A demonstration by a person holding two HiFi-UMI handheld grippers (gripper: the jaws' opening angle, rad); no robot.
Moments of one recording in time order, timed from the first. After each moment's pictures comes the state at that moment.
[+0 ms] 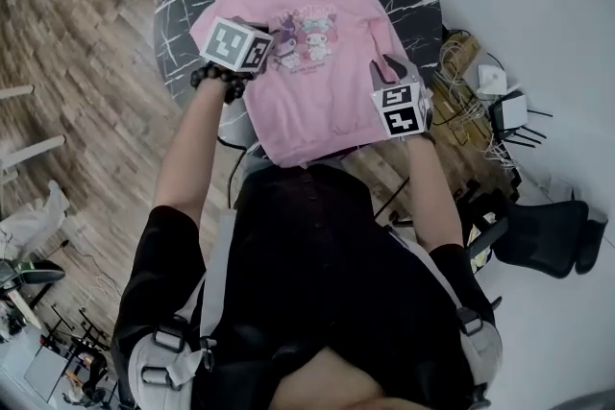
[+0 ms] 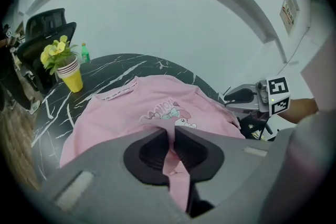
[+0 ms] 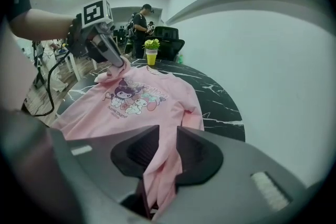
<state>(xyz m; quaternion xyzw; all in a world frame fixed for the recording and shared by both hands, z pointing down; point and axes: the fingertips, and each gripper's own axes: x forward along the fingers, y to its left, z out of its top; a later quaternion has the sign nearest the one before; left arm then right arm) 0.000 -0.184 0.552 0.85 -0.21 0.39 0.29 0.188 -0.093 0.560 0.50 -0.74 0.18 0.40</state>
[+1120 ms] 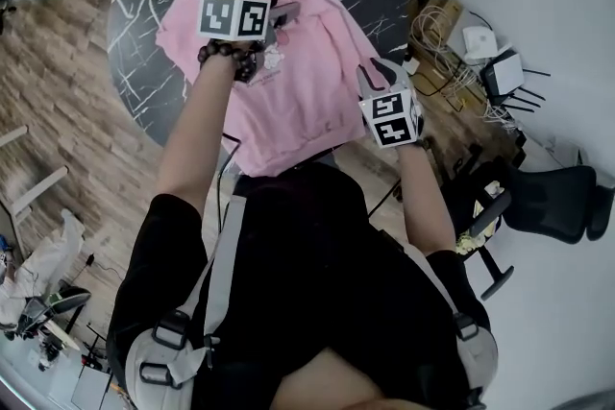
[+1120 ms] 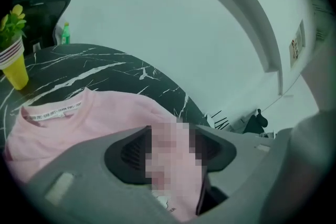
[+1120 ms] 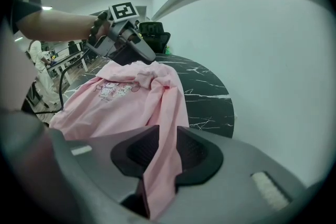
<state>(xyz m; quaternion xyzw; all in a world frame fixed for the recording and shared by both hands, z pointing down) 0.163 -0.236 0.569 0.85 -0.18 0.30 0.39 0.261 -0.063 0.588 0.54 -0.71 0.25 0.38</state>
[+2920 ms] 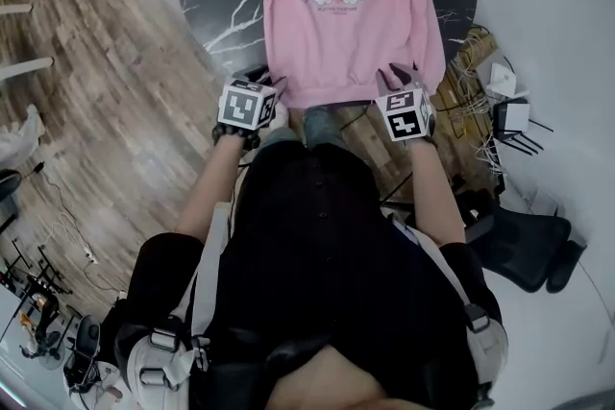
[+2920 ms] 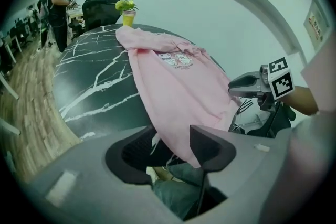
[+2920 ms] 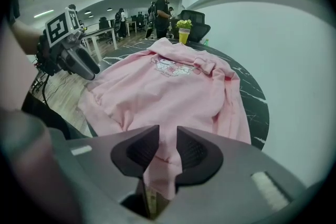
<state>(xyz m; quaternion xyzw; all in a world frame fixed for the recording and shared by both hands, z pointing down) -0.091 0.060 0.636 0.76 -0.36 0.36 0.41 0.148 0.037 0.621 0.40 -0.76 0.19 0.47</state>
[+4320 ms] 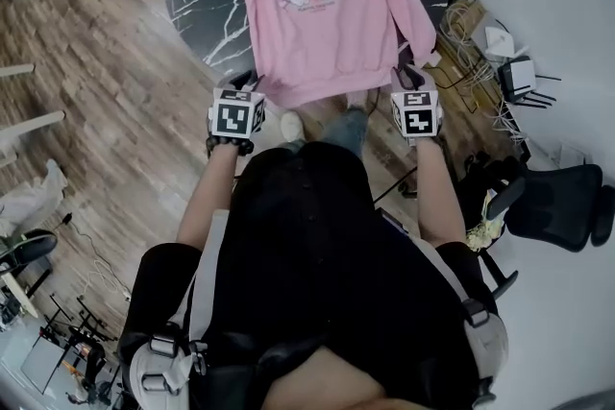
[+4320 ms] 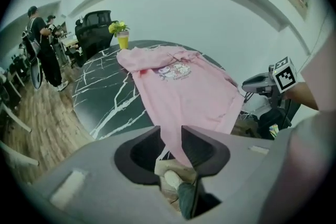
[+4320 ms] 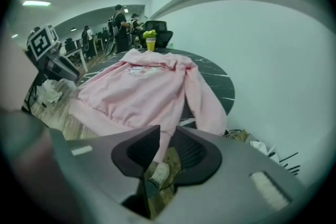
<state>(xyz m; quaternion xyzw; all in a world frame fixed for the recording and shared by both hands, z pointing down) -0.128 0.062 0.605 0.78 -0.38 0.39 0.30 0.199 0.094 0.610 0.56 -0.70 0.23 0.38</state>
